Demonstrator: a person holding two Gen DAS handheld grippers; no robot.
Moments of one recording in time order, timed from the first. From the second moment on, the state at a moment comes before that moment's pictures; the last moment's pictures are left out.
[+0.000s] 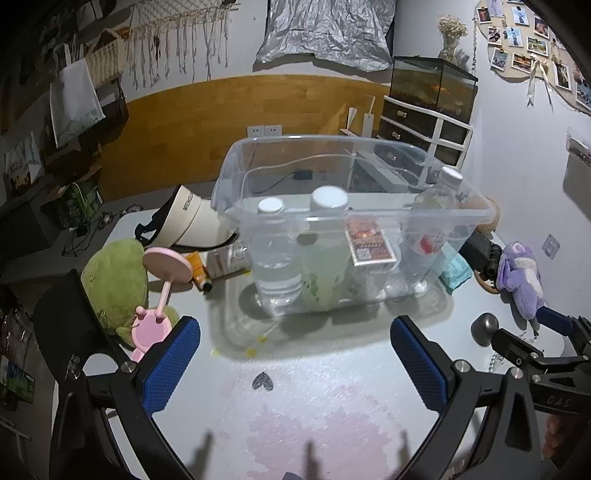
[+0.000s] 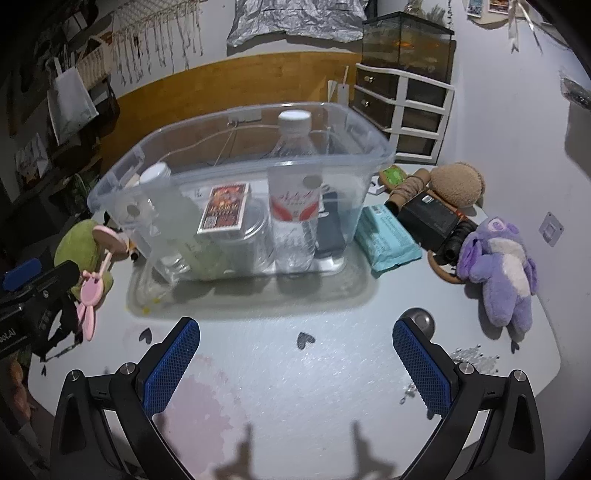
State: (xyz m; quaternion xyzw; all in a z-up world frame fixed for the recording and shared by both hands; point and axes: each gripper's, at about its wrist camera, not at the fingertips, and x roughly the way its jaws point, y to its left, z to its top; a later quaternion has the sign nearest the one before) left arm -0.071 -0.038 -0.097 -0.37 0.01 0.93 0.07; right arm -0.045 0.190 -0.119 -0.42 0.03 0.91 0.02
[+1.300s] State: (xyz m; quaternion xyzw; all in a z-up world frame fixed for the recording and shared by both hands) left arm -0.094 0.023 -0.116 -0.40 -0.05 0.91 -0.06; right arm -0.277 0.408 -0.222 -0.54 0.12 0.83 0.01
